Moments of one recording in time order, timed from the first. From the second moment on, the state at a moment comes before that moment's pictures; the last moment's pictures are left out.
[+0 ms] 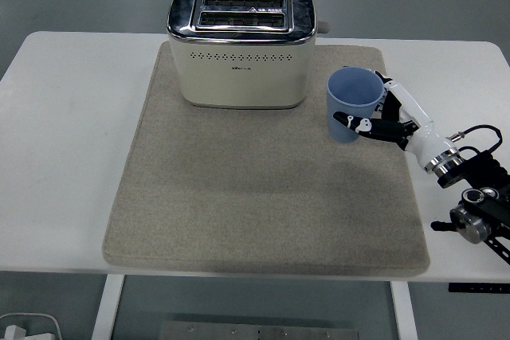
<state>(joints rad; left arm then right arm) -0.05 0.00 0.04 -0.11 -0.04 -0.13 0.05 0.60 -0.48 0.53 1.25 -0.72 -0.16 0.46</state>
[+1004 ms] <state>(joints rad) -0.05 0.00 0.04 -0.11 -0.04 -0.13 0.05 0.69 -0.36 0.44 1.28 -0.74 -0.16 0.45</state>
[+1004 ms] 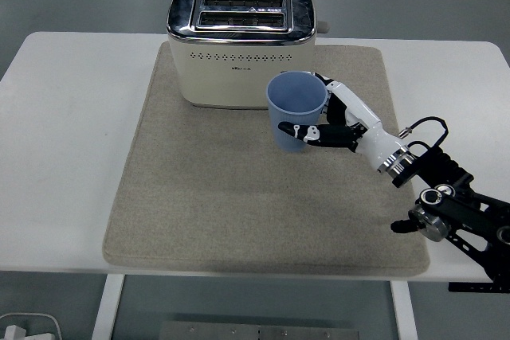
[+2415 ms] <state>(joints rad) -0.05 0.00 0.04 -0.11 -0.04 -0.13 0.05 0.79 -0.05 0.36 0.94 -0.78 -0.15 0.46</state>
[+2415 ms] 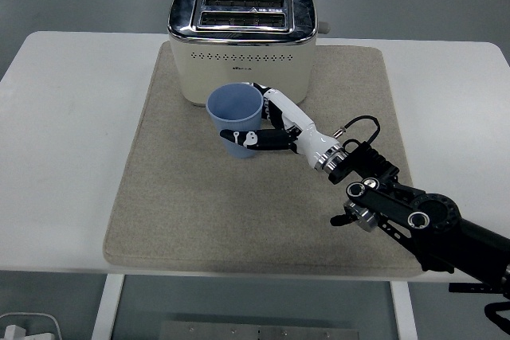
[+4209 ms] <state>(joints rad) -0.05 0.00 0.04 -0.11 -0.04 -0.13 0.05 0.77 0.00 0.35 0.82 -0.79 -0.18 0.54</state>
